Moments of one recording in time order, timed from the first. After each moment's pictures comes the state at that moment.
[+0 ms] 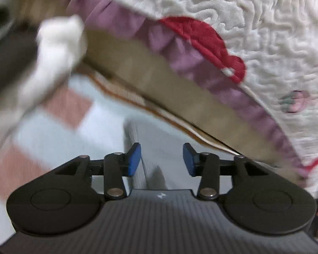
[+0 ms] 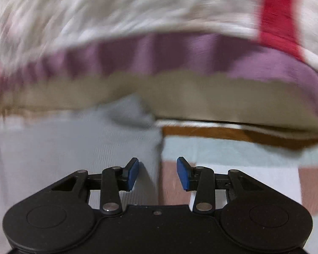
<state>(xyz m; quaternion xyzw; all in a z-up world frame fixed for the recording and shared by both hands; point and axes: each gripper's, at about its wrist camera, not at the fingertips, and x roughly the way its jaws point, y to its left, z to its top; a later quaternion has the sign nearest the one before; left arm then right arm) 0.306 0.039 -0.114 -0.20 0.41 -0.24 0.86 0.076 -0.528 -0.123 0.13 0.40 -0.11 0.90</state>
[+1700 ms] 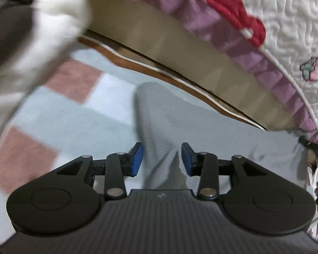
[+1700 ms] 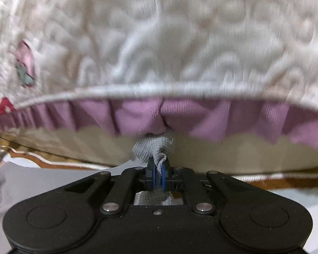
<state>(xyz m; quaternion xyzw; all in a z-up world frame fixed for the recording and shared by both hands) 0.335 0.013 -0.143 -0.13 0.48 -0.22 0.84 0.131 -0.497 -0.089 0.15 0.29 -0.12 0.94</state>
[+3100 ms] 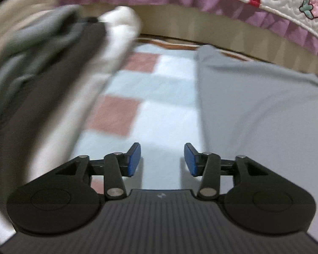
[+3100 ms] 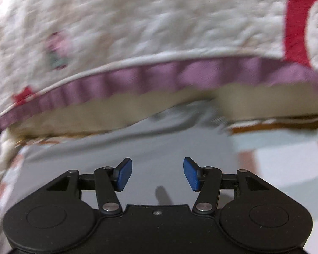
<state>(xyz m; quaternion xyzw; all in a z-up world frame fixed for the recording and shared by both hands) 0.203 0.075 -0.101 0.05 0.46 -0.09 0.88 0.076 -0.435 -0.100 0.20 0.32 -0.11 0.92</state>
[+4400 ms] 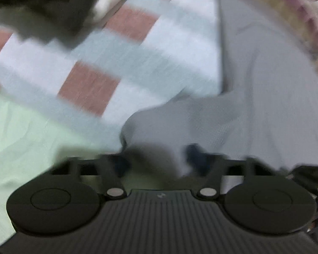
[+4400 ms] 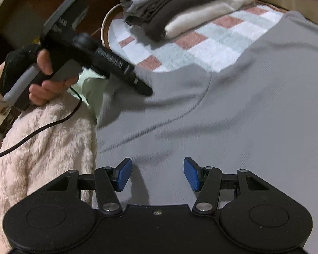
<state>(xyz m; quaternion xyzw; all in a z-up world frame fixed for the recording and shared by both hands) 0.056 0.152 -0.104 -0.08 0.60 -0.12 0.78 -0.031 -0.082 -0.103 0.06 0.50 0.36 0.79</state>
